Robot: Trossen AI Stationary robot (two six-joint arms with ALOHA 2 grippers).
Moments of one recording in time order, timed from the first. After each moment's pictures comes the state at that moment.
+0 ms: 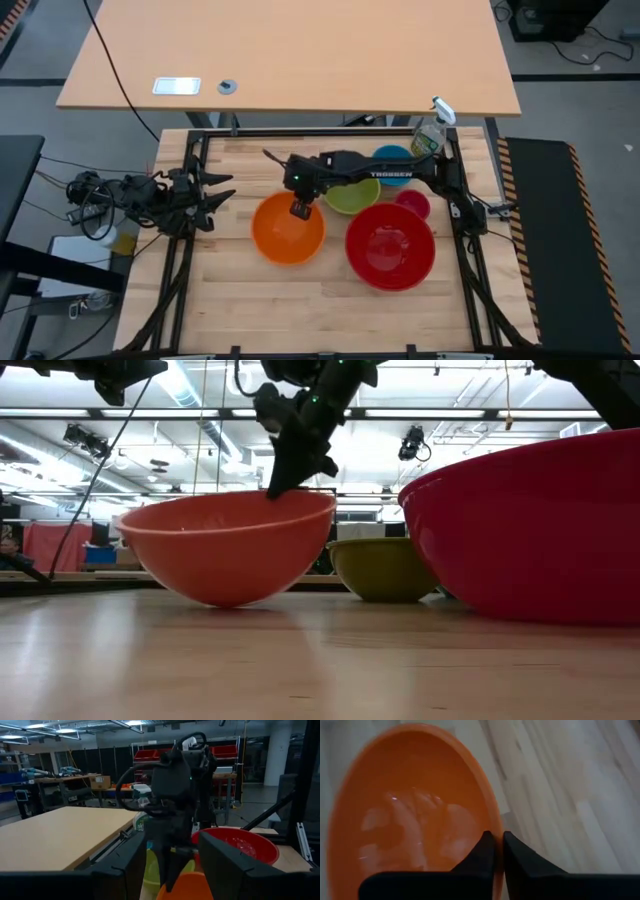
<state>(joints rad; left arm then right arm) -0.31 0.25 0.45 -0.07 -0.58 0.09 -0.11 2.14 1.98 -0.85 0.05 0.21</state>
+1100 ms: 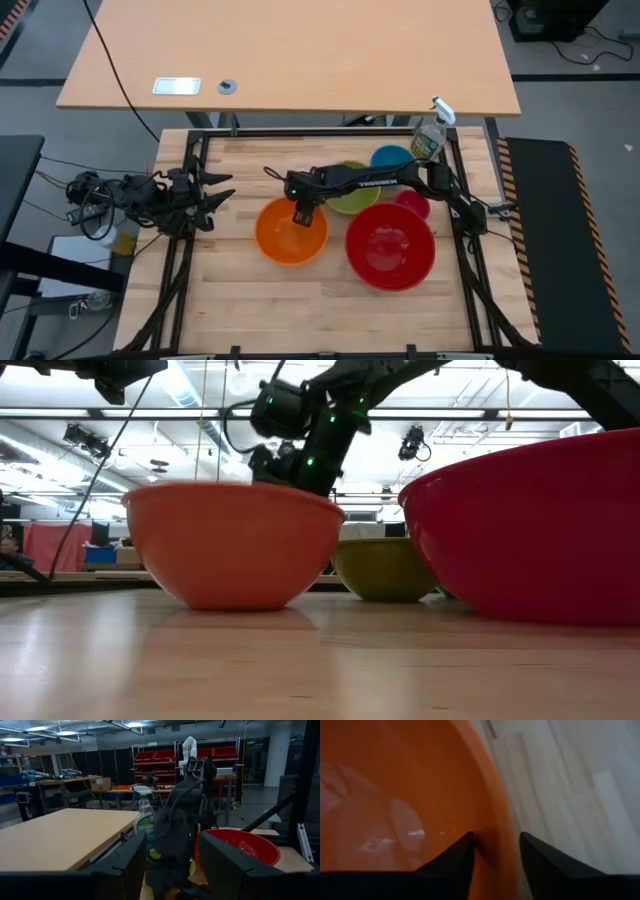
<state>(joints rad) -0.31 0.25 0.45 -0.06 -0.58 0.11 -0.11 2.23 1.84 -0.72 0.11 0.19</state>
